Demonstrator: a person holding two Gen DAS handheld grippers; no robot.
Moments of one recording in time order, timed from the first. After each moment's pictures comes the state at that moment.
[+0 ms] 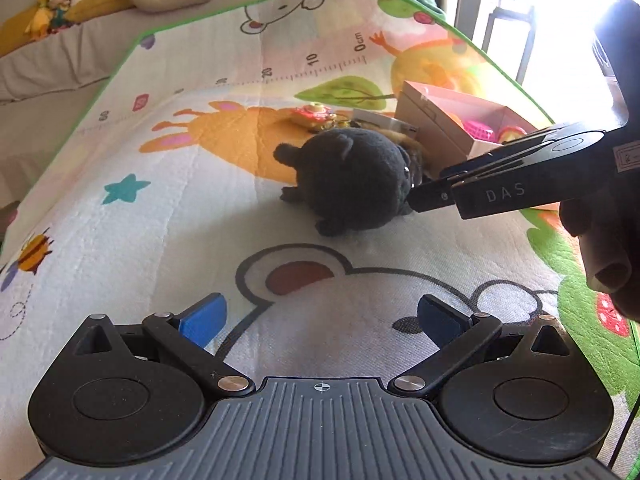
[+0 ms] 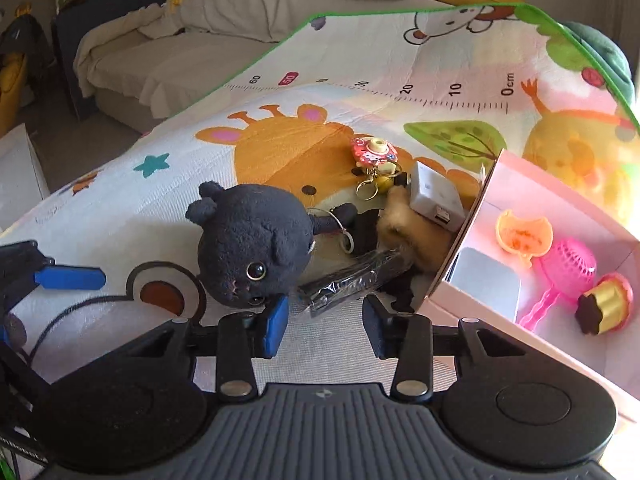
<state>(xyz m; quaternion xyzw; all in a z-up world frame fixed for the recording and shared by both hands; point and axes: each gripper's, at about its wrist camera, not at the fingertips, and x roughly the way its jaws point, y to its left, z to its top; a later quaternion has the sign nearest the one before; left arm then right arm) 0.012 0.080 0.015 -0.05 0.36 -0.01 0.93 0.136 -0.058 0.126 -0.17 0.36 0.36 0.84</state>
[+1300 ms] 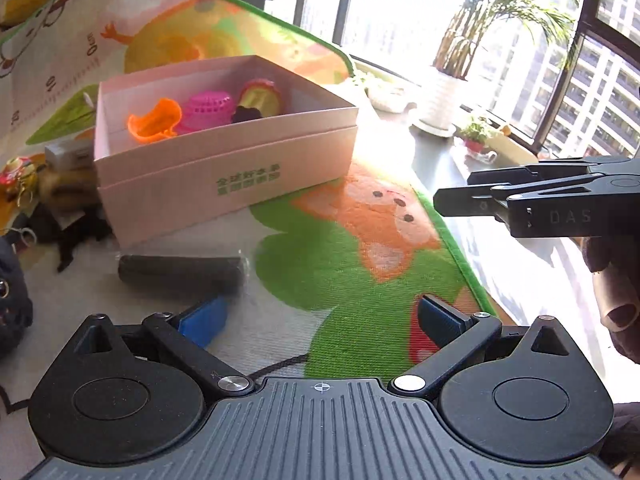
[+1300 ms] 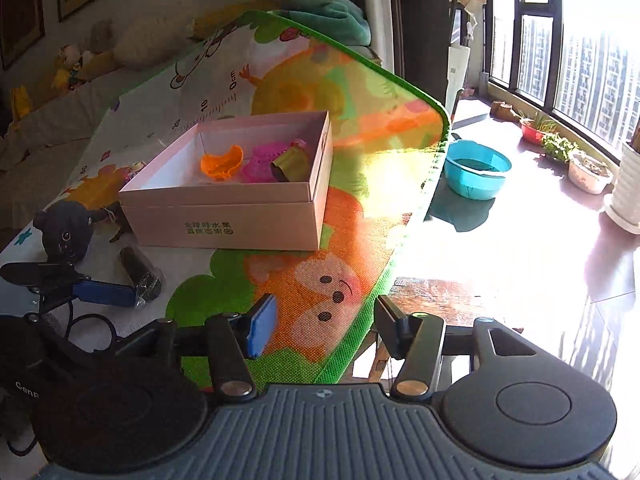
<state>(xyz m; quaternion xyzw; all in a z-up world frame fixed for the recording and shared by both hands) 0.077 -0.111 0.008 0.03 0.38 -0.30 0.88 0.089 -0.313 0.130 -0.01 0.34 0.14 0.93</state>
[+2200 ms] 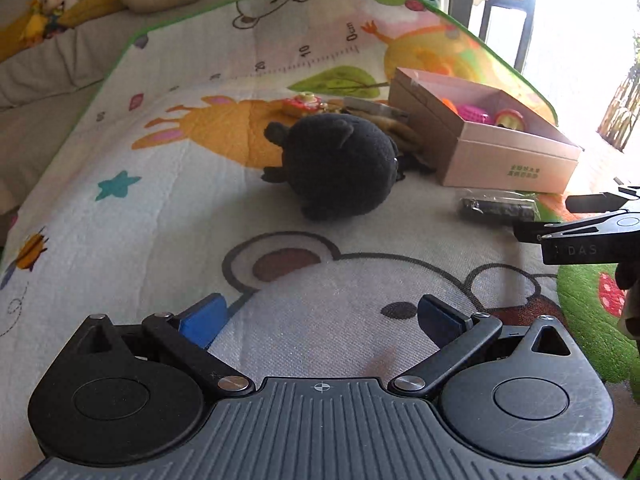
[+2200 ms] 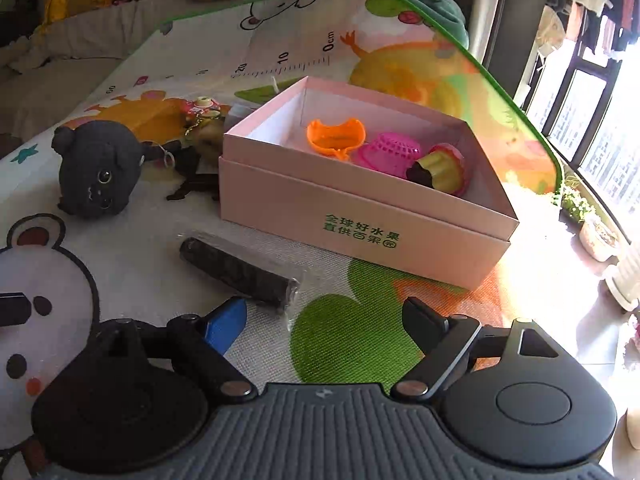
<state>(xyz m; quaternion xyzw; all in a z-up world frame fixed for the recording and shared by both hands) 0.011 0.066 0.011 -0.03 0.37 -0.01 0.93 0.105 -0.157 0.100 -0.17 0.34 0.14 0.92</state>
